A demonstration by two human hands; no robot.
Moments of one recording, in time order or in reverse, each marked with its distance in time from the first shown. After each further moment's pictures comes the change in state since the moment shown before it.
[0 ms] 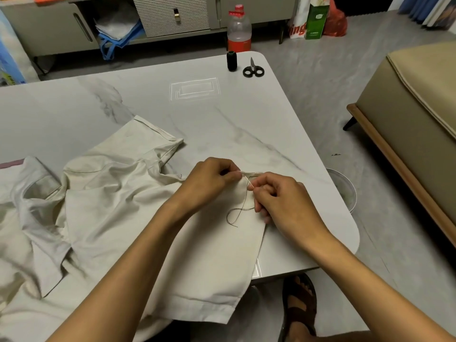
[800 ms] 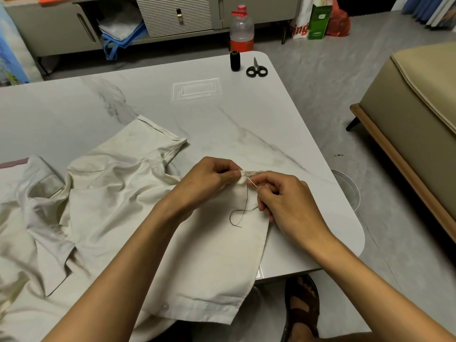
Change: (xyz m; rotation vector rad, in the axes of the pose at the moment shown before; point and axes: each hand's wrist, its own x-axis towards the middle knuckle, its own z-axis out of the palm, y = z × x) left_hand -0.012 0.007 -0.011 -0.269 -0.074 -0.083; right_hand 0.002 -0.001 0.004 -0.045 0.030 -0.032
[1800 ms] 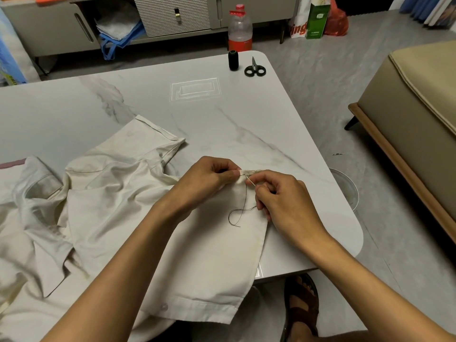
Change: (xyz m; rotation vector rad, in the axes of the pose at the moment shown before) left_hand -0.001 0.001 0.000 0.004 -0.004 0.010; right_hand -0.001 -0.002 0.004 0.016 0.028 -0.003
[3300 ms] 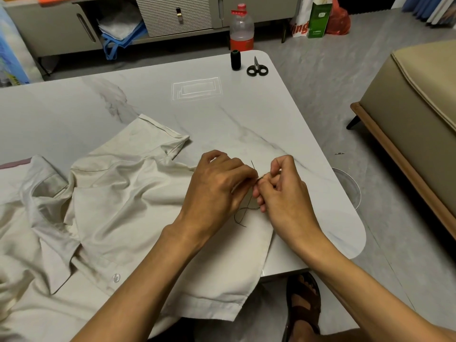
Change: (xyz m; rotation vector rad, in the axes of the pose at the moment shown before) left_hand -0.009 -0.018 0.020 0.701 0.486 0.840; right_hand -0.008 -0.015 0.012 0.228 0.109 -0.002
